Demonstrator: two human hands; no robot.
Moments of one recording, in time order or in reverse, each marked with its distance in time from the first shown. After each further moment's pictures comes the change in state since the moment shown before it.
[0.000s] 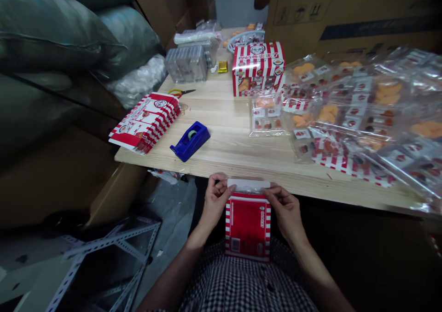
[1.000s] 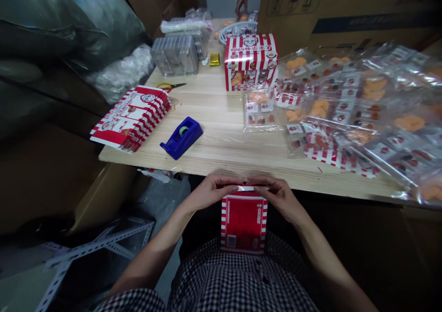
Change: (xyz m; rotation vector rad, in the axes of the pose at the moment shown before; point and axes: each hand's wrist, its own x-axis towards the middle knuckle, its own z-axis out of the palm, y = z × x) left_hand 0.034 0.049 -0.005 0.439 -0.627 -0.129; right_hand 0.023 -0.030 -0.012 -0.185 -0.496 0.046
